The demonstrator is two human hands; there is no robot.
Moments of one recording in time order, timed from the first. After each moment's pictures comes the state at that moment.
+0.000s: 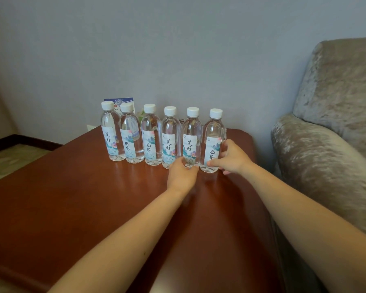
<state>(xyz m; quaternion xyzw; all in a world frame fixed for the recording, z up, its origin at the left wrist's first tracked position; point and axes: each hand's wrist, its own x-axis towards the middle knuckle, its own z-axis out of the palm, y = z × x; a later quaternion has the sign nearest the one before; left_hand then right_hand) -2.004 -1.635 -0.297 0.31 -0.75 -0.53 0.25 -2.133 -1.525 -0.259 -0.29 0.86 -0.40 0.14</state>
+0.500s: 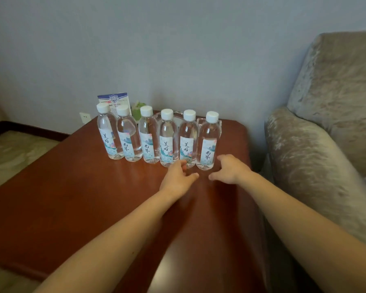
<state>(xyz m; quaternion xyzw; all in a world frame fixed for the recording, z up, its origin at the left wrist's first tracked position) -1.976 -1.633 -0.270 0.29 -0.81 -0.49 0.13 -2.105 -1.508 -0.239 -0.30 0.94 -0.11 0.15</state>
